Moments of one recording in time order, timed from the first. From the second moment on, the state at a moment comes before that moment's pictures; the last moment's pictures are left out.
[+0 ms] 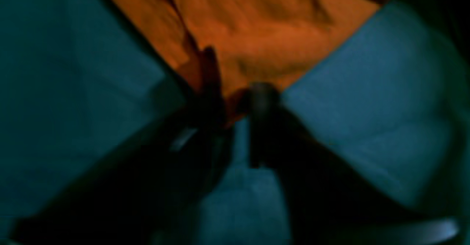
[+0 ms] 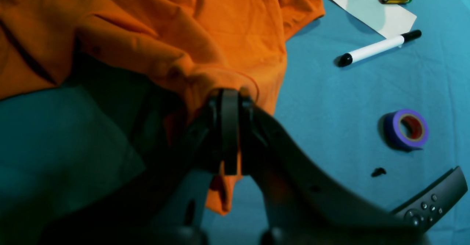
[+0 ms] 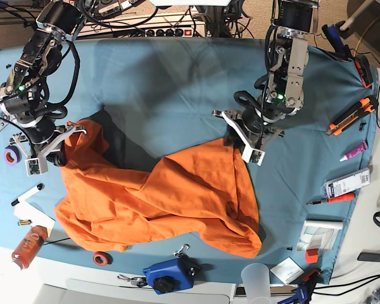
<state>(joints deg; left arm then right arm) 2.4 -1.9 7.8 89.9 -17.4 -13.2 37.2 -0.2 13.8 29.7 111.9 19.0 31.5 -60.5</state>
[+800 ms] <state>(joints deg) -0.7 -5.5 -16.9 102.8 -29.3 -17.1 48.4 -0.1 19.5 31.4 111.9 15.3 32.4 -55.4</state>
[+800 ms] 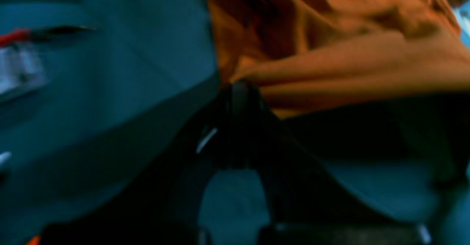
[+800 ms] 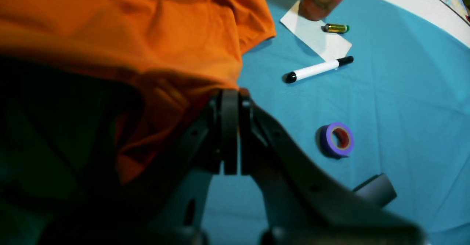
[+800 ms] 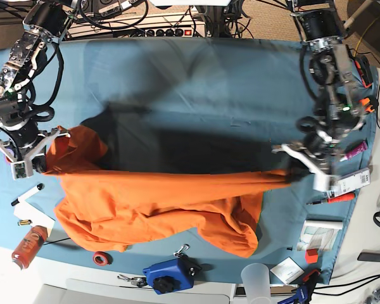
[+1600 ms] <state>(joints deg) 10.8 -10.3 -33.5 106.0 -43.8 -30.6 55.1 -8.6 23.7 37.6 111.9 39.1 40.2 -77.0</state>
